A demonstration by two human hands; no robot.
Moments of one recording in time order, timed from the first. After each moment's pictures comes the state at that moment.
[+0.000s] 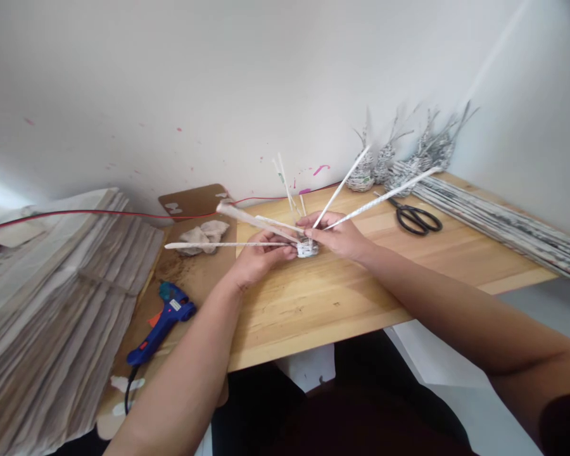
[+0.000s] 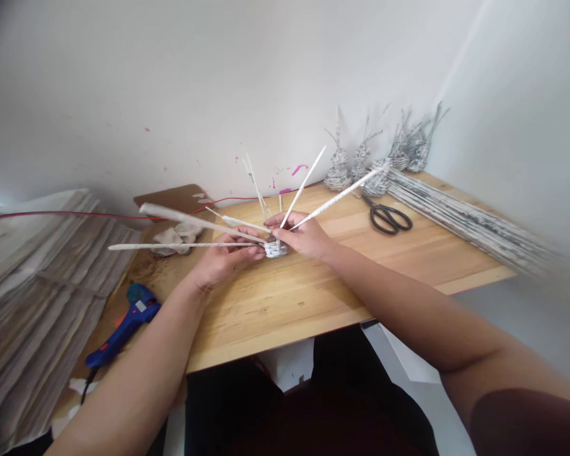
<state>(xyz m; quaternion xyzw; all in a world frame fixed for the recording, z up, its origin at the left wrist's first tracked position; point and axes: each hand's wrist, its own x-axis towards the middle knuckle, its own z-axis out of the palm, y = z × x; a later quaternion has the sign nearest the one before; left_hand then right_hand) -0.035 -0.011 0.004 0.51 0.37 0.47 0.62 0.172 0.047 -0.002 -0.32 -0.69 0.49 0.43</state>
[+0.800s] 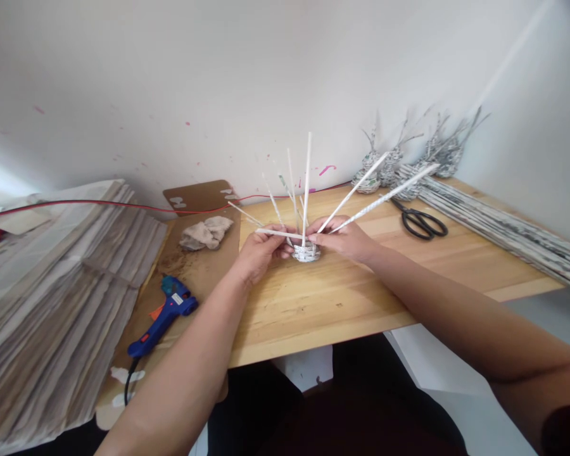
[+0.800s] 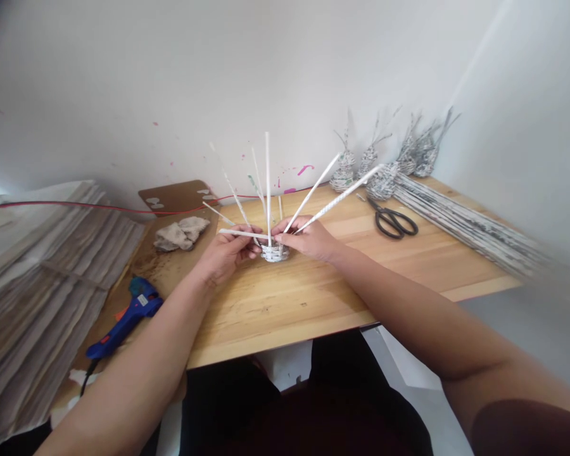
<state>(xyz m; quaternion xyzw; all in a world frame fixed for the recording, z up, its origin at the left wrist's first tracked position) -0.032 -0.006 0.005 0.44 0.41 0.52 0.60 0.175 0.043 0.006 -0.30 -0.69 0.53 0.38</state>
